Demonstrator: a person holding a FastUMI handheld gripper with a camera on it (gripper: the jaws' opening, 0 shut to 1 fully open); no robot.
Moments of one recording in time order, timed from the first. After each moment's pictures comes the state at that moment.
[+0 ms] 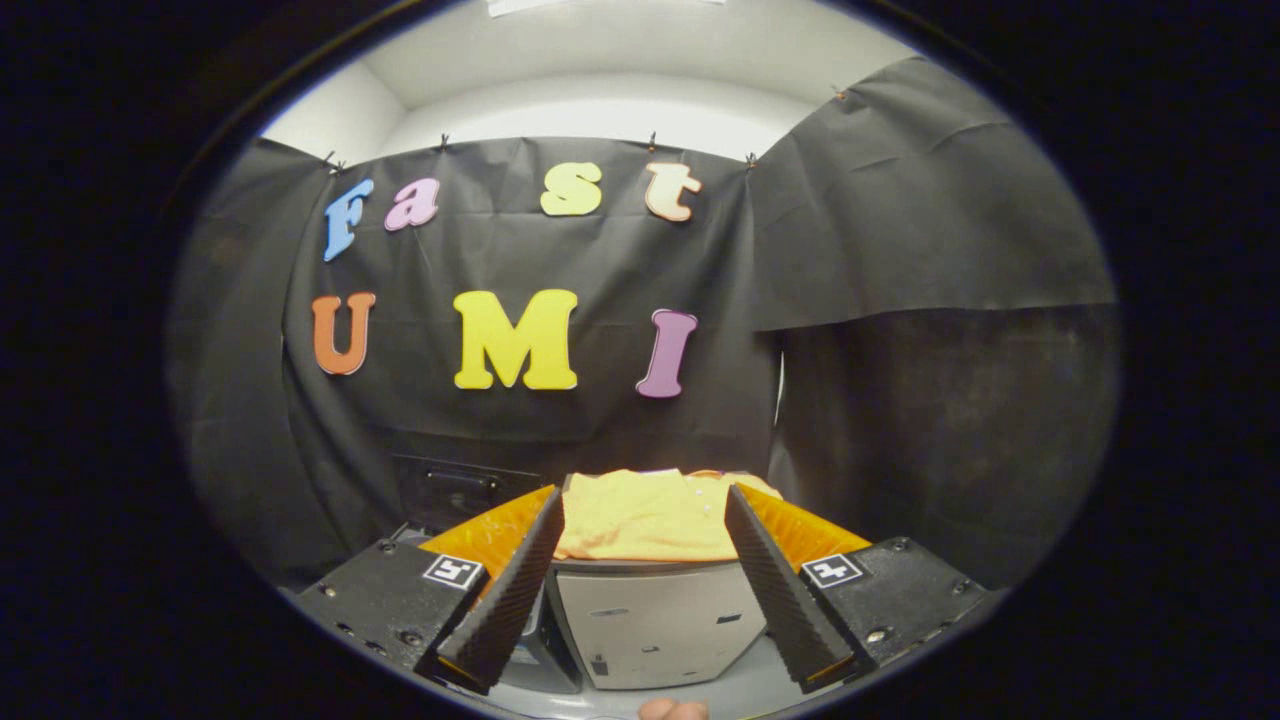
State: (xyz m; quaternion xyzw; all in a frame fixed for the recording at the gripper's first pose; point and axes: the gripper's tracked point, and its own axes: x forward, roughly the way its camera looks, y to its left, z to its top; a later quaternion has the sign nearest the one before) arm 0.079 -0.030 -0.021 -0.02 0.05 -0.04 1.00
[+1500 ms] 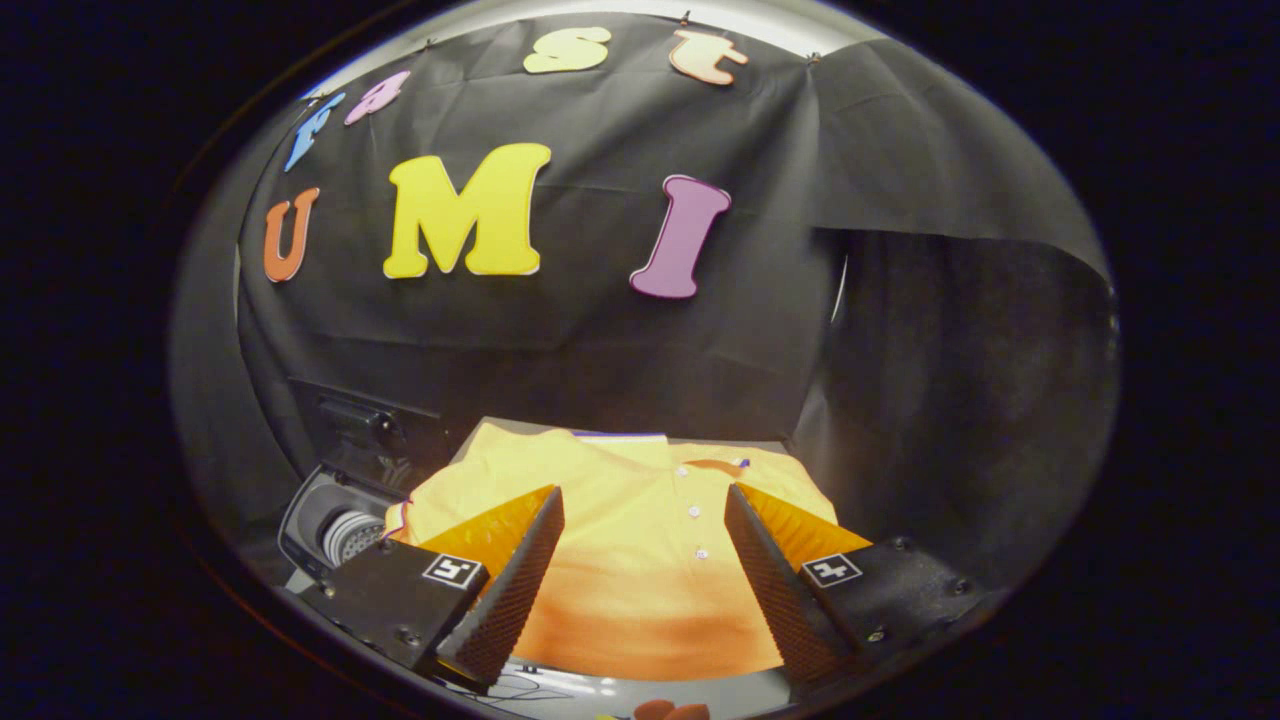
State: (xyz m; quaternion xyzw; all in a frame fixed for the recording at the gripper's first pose) arm 0.336 -0.100 -0.111 -0.06 0.23 -0.02 0.97
